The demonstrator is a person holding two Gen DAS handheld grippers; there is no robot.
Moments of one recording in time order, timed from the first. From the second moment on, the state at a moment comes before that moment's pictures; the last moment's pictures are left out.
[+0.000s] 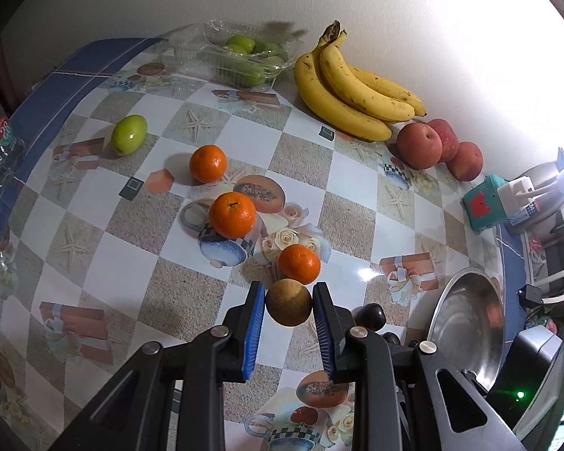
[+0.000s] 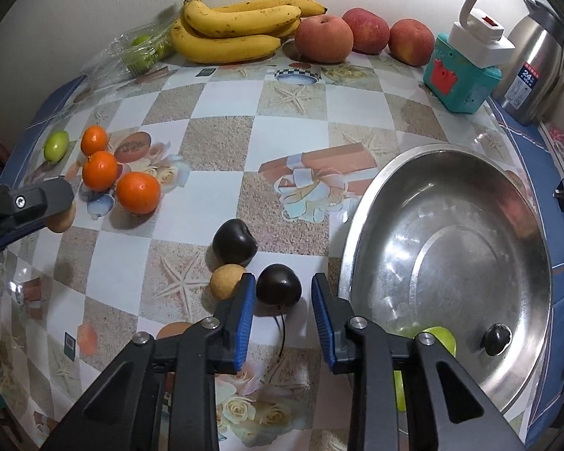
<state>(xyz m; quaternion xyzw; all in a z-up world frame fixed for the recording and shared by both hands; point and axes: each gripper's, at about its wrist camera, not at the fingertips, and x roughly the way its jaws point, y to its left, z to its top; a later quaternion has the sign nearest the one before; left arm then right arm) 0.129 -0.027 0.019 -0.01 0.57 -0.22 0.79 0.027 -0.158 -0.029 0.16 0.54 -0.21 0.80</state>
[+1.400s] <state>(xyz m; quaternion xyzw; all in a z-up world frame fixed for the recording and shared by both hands) 0.114 -0.042 0.040 0.00 0.55 -0.25 0.80 -0.012 -0.206 0.017 0.25 0.47 -0.24 0.81</state>
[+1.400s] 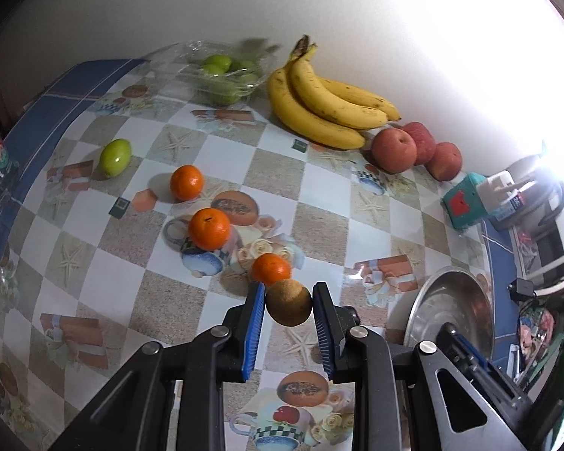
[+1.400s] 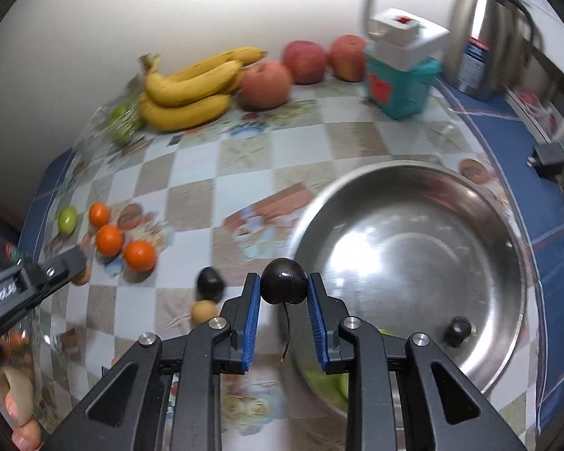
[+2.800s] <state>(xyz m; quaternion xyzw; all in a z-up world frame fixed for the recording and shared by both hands) -0.015 -0.185 0.022 0.16 0.45 -0.42 0.77 -0.110 -0.307 -0.015 0.34 0.44 -0.37 0.75</state>
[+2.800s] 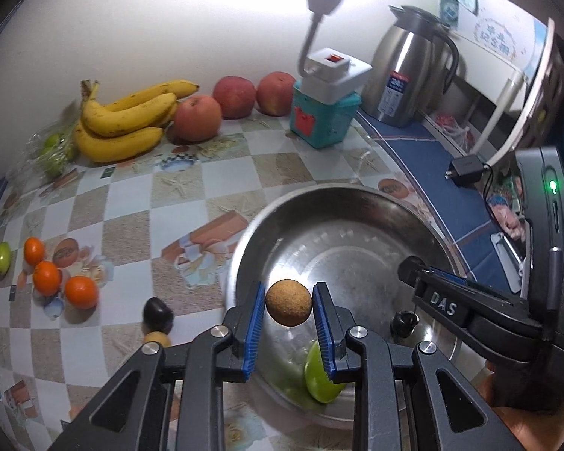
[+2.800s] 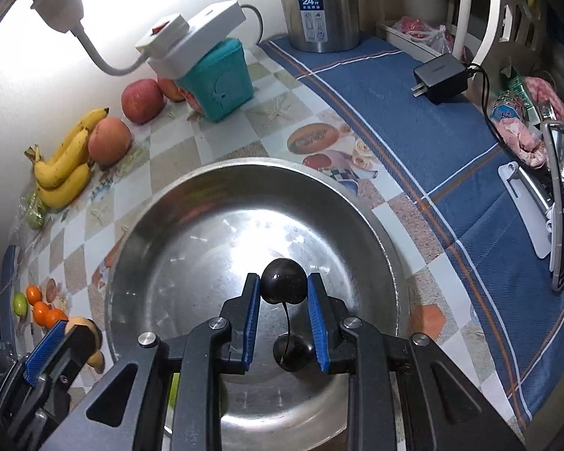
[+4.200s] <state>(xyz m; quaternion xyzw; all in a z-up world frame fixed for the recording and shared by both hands) 0.000 -0.189 0.015 0.15 0.48 -0.41 0.76 -0.100 -0.306 -0.015 0.32 0.43 -0.38 0.76</state>
